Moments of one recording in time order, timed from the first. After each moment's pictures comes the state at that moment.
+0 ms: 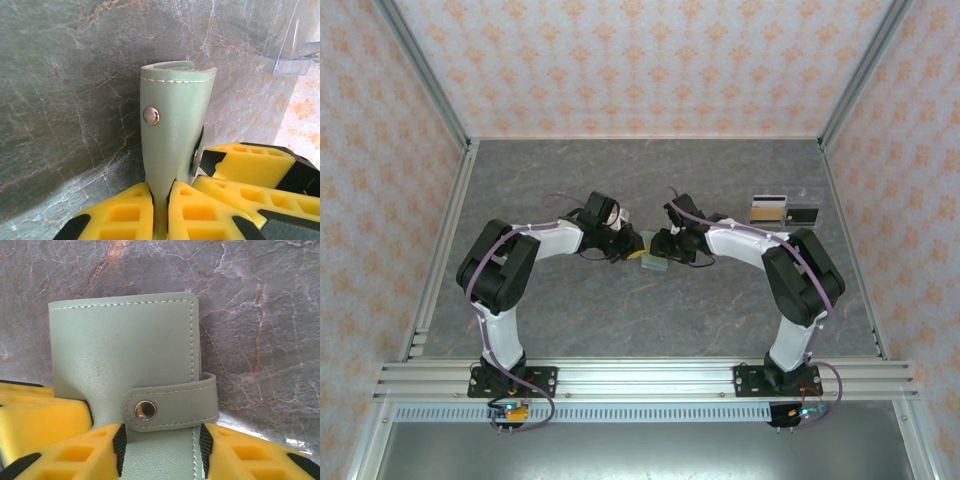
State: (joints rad) left arm -0.43 1.89 1.05 -0.12 0.63 -0.90; right arm 0.59 1.78 1.09 -0.40 -0.21 0.73
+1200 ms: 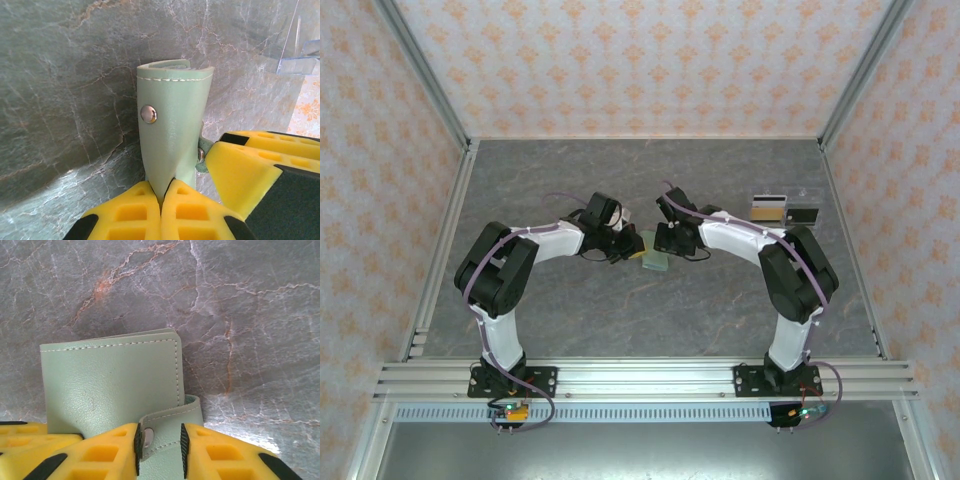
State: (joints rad) left arm -0.45 1.86 1.04 -0.13 0.57 -0.88; right arm 0.61 1.82 1.20 -0.51 -0.07 0.73
